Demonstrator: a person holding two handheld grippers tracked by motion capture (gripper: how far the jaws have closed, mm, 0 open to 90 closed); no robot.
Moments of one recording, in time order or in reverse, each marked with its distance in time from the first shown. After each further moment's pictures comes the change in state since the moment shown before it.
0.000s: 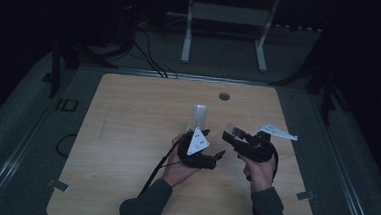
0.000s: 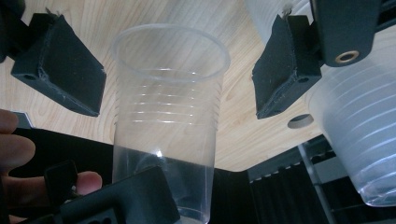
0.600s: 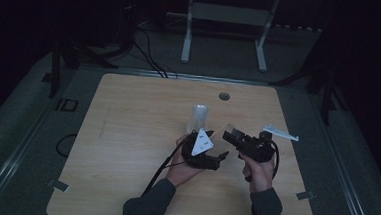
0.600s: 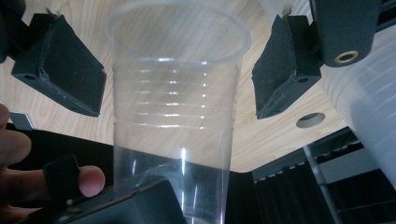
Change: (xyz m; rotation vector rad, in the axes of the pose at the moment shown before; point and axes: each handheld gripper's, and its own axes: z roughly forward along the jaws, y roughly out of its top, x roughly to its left) left arm -0.004 -0.004 0.013 0.003 -0.014 -0.006; right arm -0.008 -0.004 0.000 -0.011 0.072 0.110
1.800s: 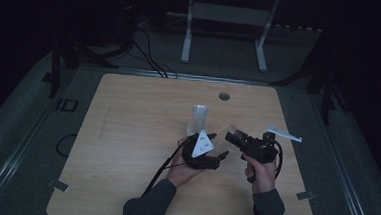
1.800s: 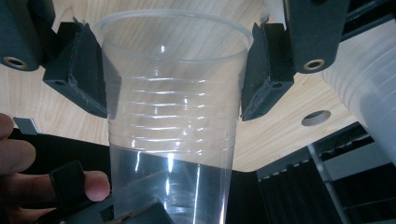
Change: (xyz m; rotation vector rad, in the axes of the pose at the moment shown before) left arm -0.003 -0.001 -0.001 -0.004 -0.012 0.028; right arm -0.008 -0.001 -0.007 -0.011 0.037 0.038
